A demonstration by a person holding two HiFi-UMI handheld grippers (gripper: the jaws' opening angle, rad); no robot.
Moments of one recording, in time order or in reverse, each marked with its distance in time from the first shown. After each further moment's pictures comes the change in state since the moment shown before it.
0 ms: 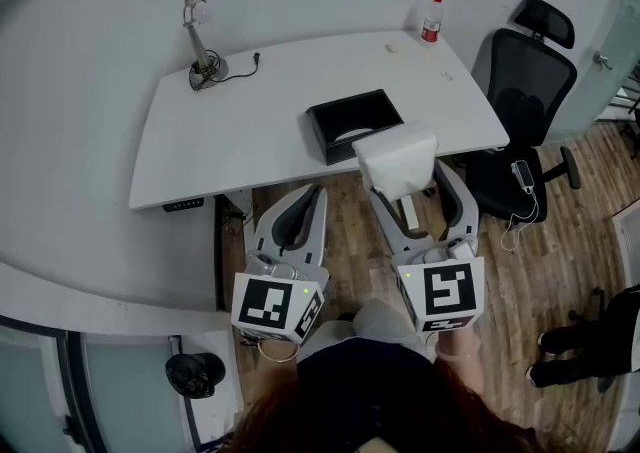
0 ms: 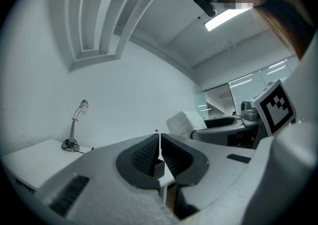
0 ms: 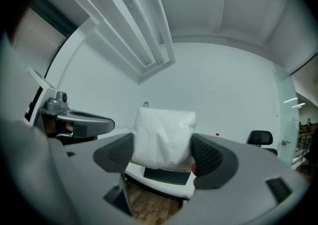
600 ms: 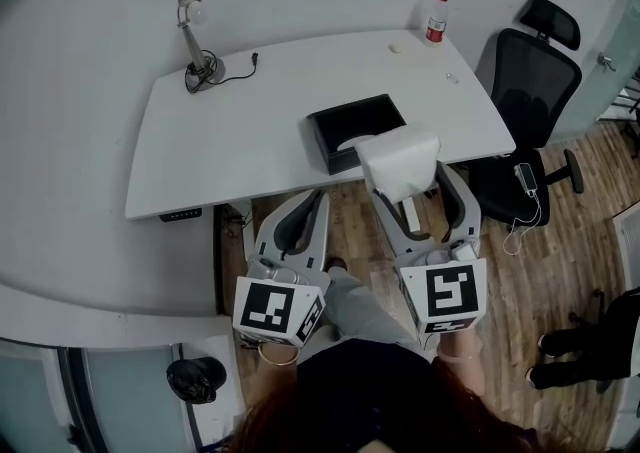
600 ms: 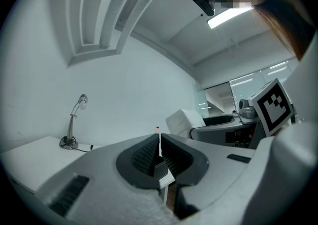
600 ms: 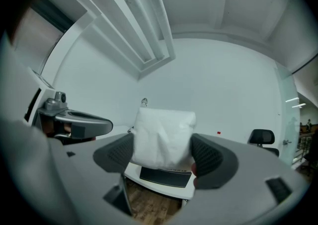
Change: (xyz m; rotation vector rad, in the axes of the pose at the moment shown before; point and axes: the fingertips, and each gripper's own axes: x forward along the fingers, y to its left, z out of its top) left arm 0.023 0.017 -0.017 -0.010 0.028 -0.011; right arm 0.031 -0.009 -0.012 0.006 0.022 -0.004
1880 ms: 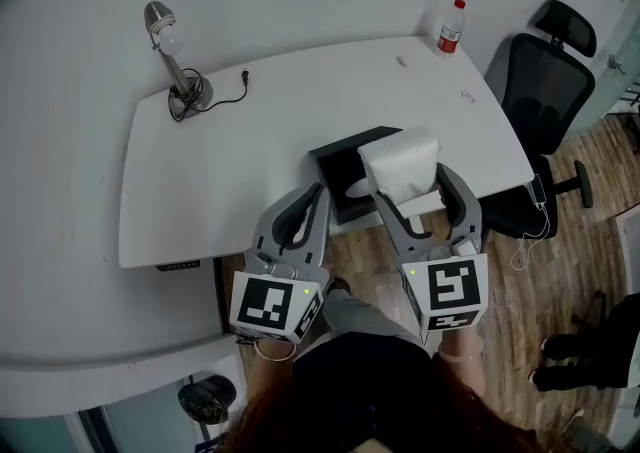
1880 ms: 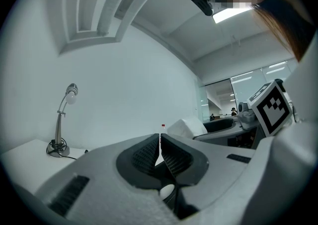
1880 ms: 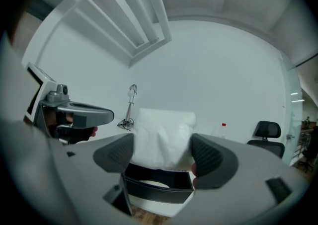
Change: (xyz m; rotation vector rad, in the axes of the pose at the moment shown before) left arm 0.118 0.090 -0.012 0.004 0.041 -0.046; right arm 0.138 -0.038 -0.031 0.038 0.121 -0.017
